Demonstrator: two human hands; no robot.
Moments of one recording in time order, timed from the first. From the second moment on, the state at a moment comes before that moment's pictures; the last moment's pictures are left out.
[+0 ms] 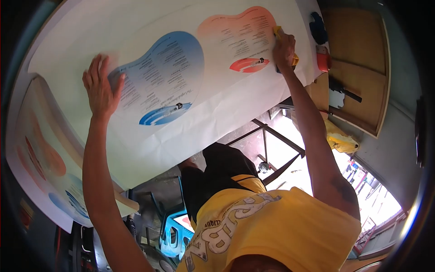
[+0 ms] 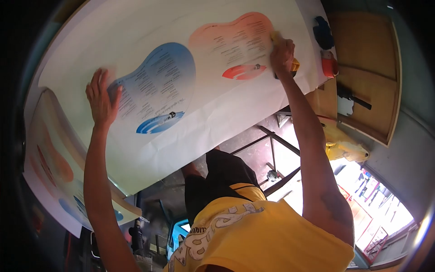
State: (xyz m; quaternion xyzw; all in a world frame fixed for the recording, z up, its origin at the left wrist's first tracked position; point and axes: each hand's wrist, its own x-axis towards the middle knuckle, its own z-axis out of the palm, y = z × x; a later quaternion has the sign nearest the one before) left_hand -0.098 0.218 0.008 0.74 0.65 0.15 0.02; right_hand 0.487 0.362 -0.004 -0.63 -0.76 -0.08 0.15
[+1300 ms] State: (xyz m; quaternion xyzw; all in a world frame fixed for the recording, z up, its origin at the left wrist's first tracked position) left_hand -0.107 0.218 0.020 0.71 0.65 0.25 0.03; right_hand 0.124 0.097 0.045 -0.22 -0.82 0.49 0.20
